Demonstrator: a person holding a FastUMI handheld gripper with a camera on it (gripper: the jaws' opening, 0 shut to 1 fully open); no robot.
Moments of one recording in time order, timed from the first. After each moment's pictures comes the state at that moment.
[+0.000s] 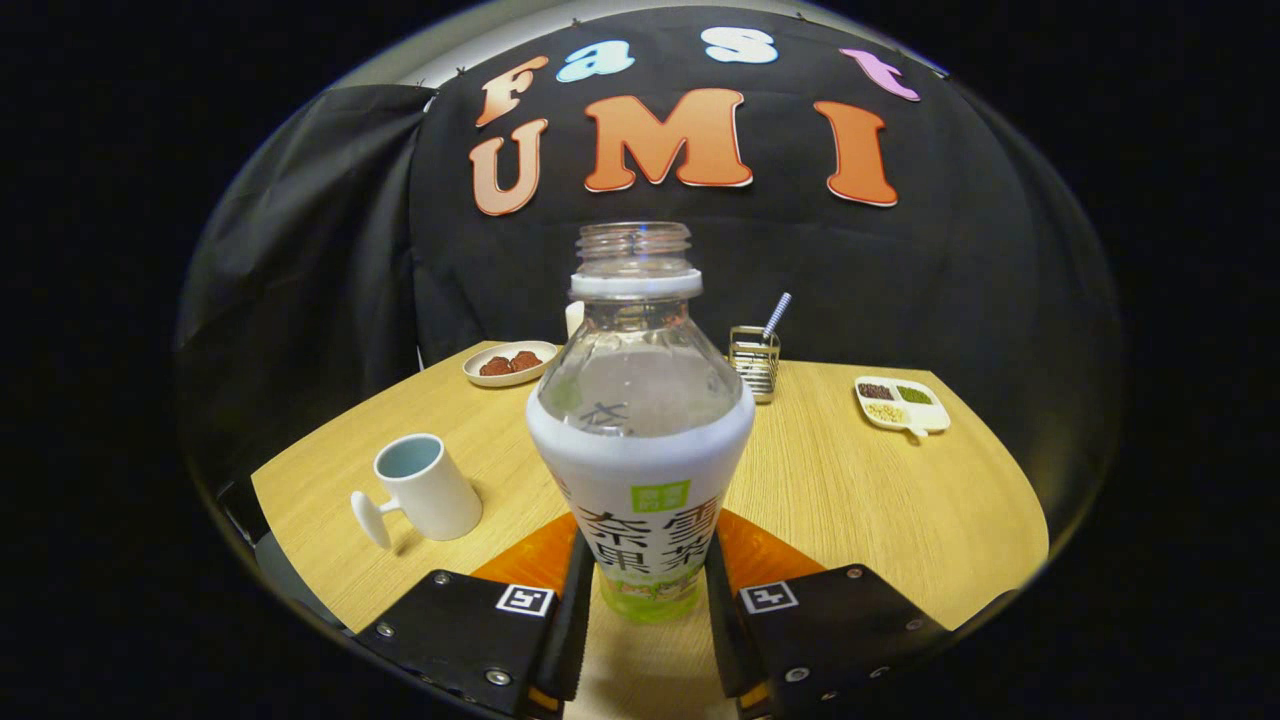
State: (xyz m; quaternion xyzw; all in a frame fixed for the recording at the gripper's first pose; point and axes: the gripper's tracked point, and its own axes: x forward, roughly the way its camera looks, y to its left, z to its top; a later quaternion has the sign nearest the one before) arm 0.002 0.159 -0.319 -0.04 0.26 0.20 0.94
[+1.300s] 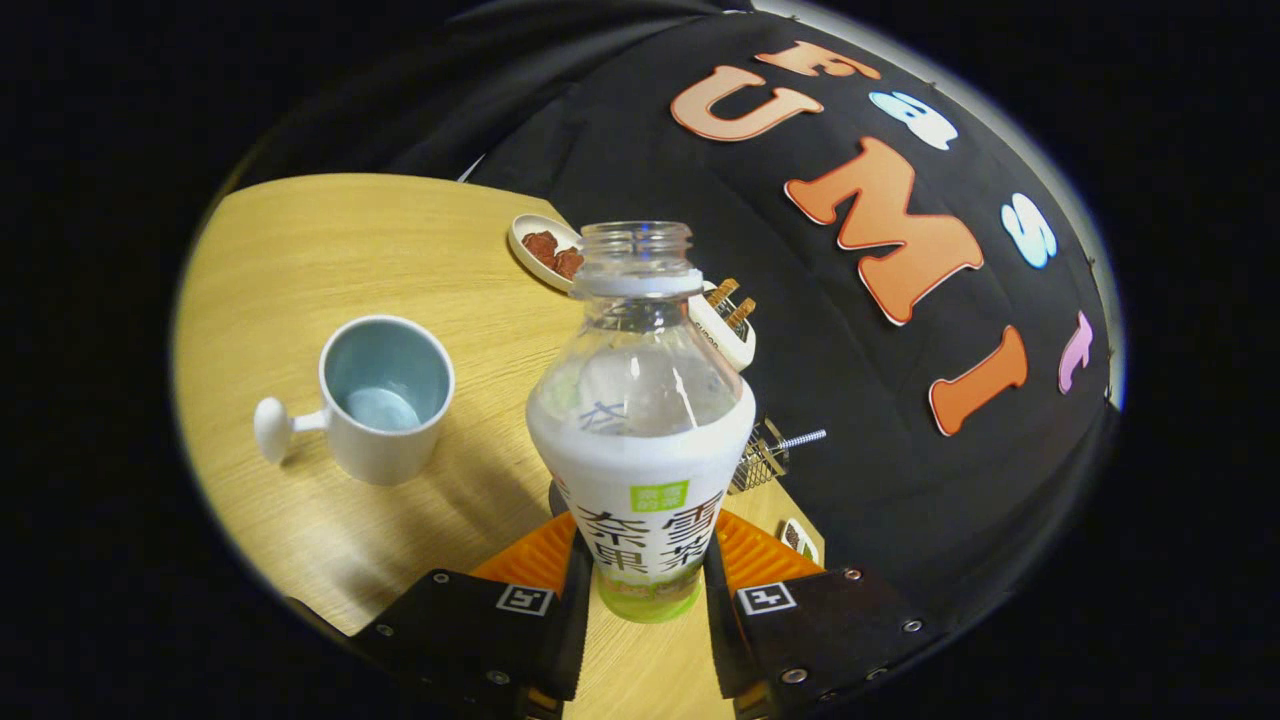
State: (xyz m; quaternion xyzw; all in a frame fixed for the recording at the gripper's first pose) arm 0.036 0.240 -0.321 -0.47 0.22 0.20 0.83
